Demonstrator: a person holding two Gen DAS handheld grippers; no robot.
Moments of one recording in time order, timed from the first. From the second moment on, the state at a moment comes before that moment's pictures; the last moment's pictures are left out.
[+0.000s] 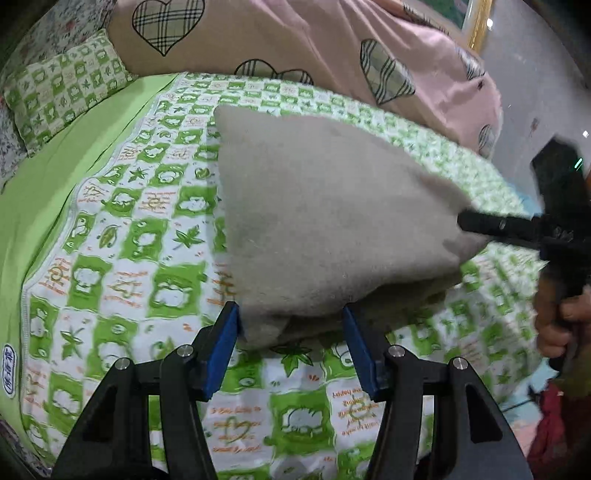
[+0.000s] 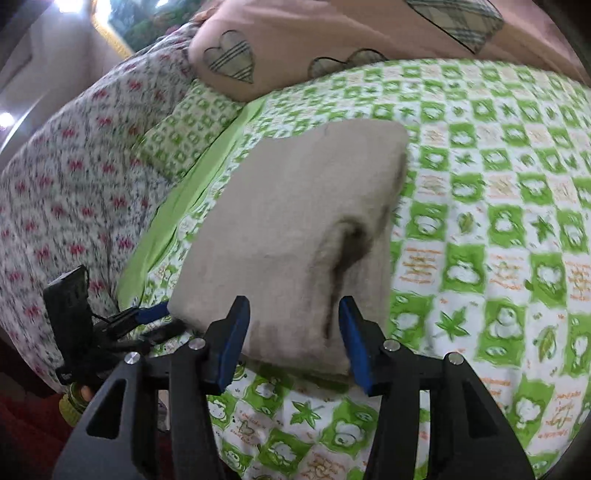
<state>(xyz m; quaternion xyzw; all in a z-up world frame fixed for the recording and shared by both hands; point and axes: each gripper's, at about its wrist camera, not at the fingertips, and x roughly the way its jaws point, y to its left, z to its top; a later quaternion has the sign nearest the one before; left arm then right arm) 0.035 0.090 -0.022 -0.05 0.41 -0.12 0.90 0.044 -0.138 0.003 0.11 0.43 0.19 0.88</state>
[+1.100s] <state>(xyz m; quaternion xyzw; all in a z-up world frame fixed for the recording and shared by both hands) 0.036 0.126 -0.037 -0.11 0.43 -0.02 0.90 0.048 -0.165 -0.046 0.12 0.48 0.10 0.87</state>
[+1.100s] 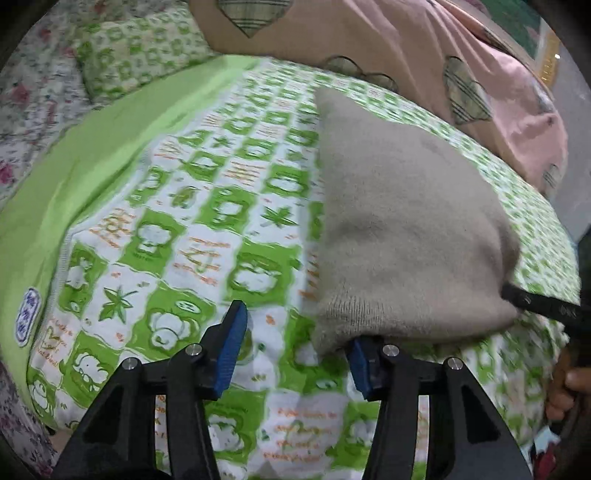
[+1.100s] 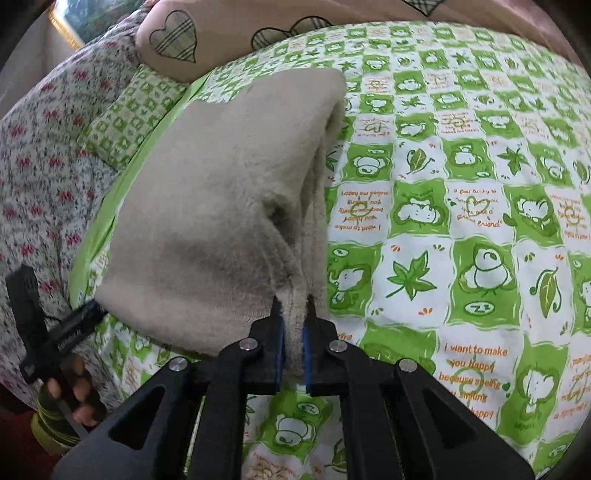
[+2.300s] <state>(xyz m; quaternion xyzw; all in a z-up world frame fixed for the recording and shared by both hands) 0.057 0.080 -0.003 -0.09 0.43 -0.19 0.88 0.119 -0.185 0.020 0.17 0.39 0.07 0.90</state>
